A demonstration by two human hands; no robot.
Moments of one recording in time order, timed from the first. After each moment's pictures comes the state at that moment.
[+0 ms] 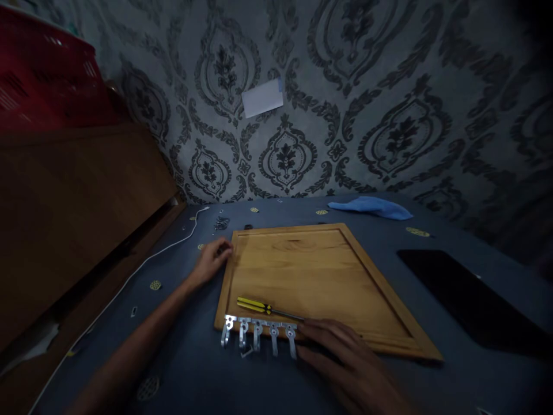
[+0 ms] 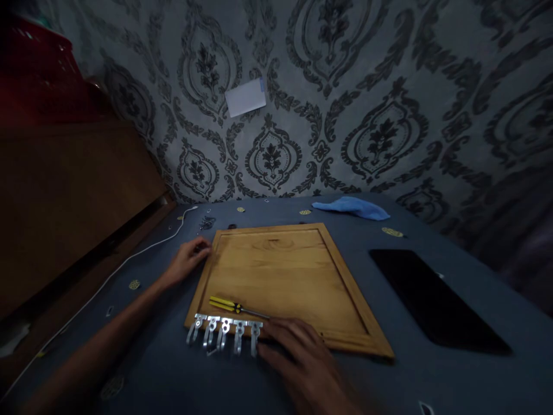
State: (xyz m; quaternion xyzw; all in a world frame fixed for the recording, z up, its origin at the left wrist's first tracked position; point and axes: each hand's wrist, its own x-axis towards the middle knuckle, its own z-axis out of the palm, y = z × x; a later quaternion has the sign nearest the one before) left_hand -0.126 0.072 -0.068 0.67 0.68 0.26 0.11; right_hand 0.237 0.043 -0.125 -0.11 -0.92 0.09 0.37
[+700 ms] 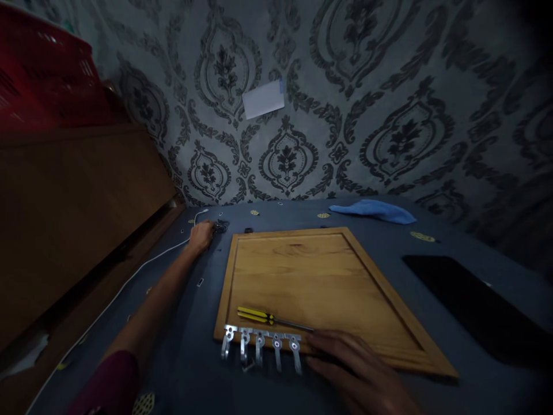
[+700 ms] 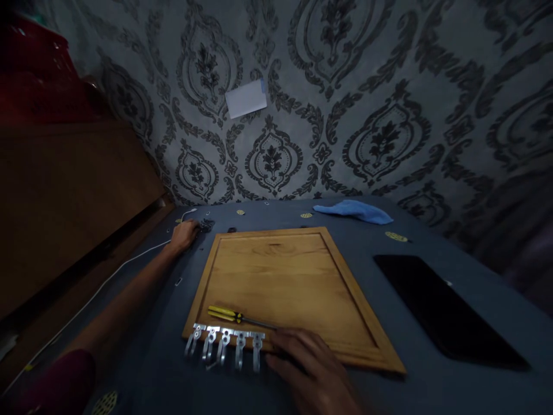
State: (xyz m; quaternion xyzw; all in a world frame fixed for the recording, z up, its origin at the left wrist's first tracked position) left_hand -0.198 0.157 -0.059 0.61 0.79 0.07 -0.07; right_hand 0.243 0.043 -0.115 -0.11 -0.91 0.14 0.38
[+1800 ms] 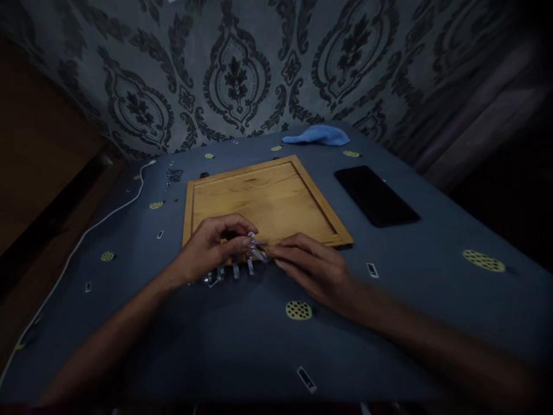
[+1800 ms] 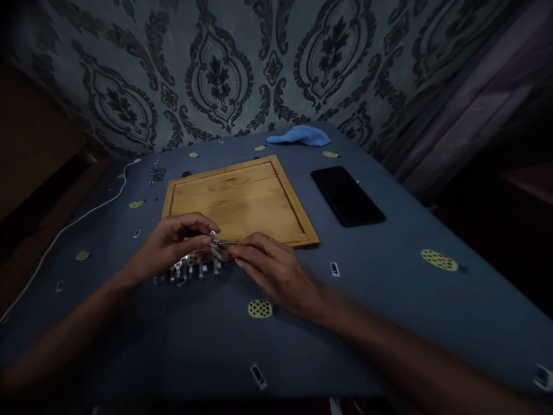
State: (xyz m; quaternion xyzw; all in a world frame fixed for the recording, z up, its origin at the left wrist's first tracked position) left_hand 0.005 0.015 -0.026 0.67 0.47 0.34 0.46; right_hand 0.242 0.023 -0.090 -0.17 -0.85 0.18 0.46
